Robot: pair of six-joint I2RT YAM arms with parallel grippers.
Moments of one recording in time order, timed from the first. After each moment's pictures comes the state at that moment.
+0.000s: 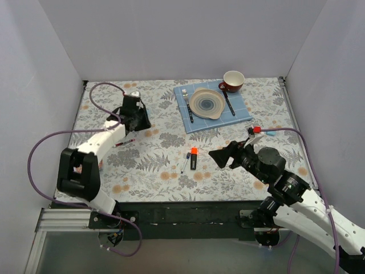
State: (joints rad) left arm -0.19 1.64 1.14 -0.38 -0.06 -0.45; right arm 0.84 0.50 0.56 -0.24 0.07 0.59
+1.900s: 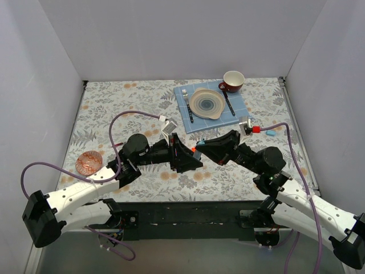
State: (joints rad) left arm -0.89 1.00 0.70 0.35 0.55 -0.72; right arm 0.82 0.74 0.52 0.56 -0.34 0.56
